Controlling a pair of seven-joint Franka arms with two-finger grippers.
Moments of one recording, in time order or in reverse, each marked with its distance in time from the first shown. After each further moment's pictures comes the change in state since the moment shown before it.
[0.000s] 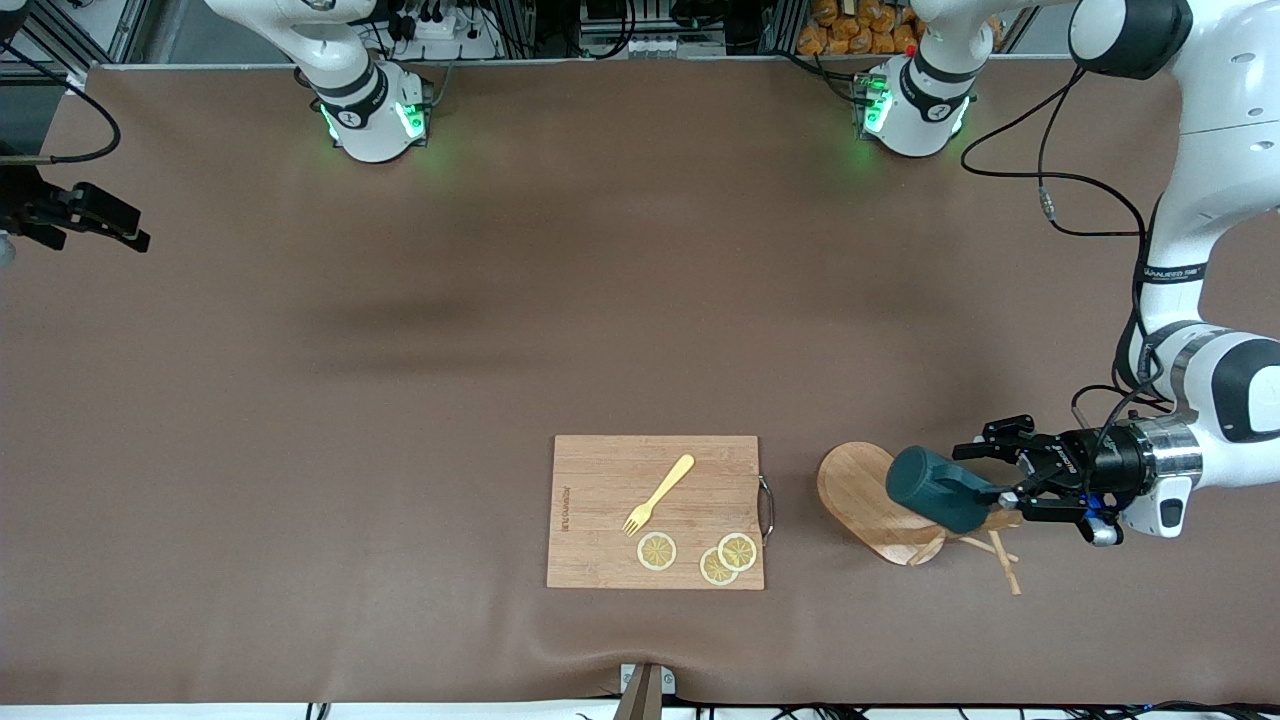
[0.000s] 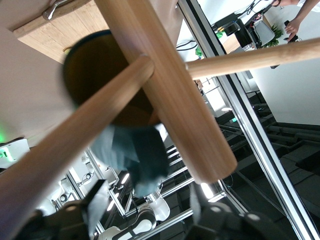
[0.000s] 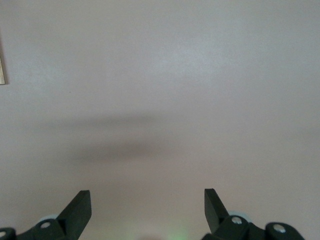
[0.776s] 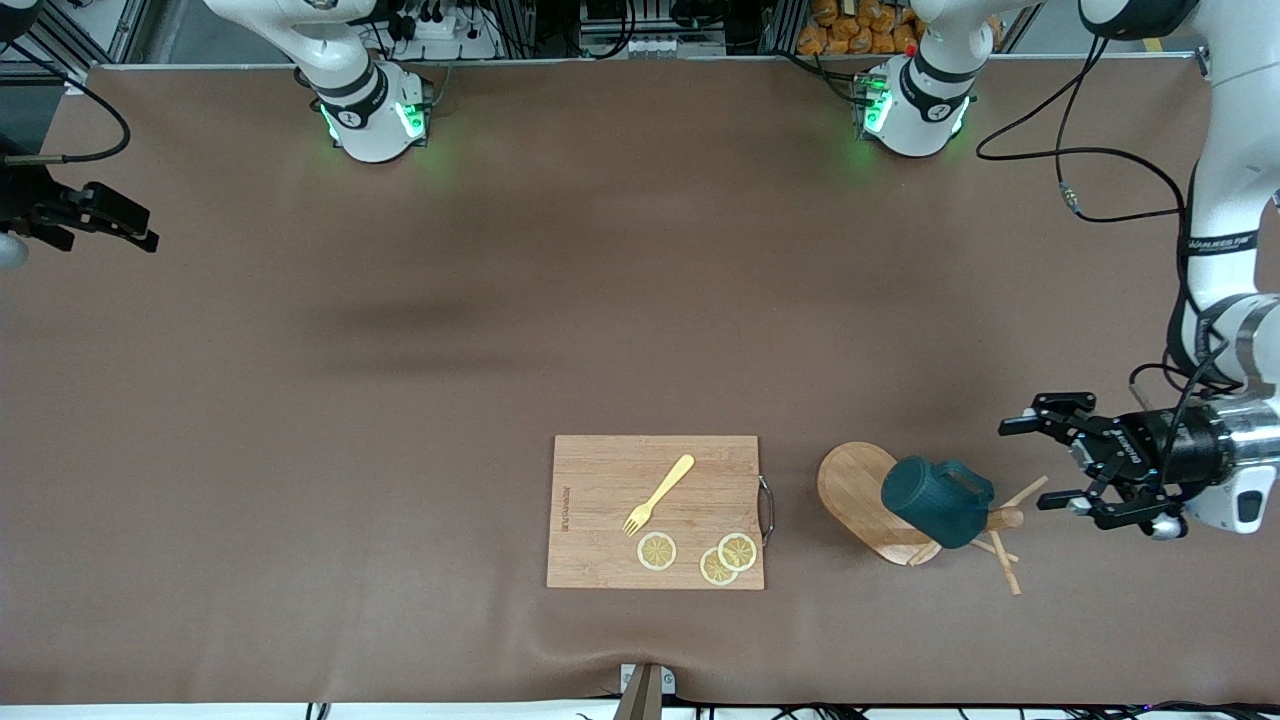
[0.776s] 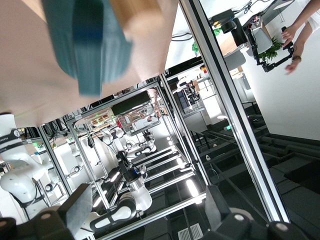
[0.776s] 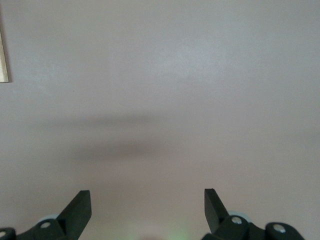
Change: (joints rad) left arm 0.010 -0.131 -0.004 0.028 -0.002 -0.009 -0.252; right arm 0.021 -0.001 -0.001 0.000 0.000 0.000 0.004
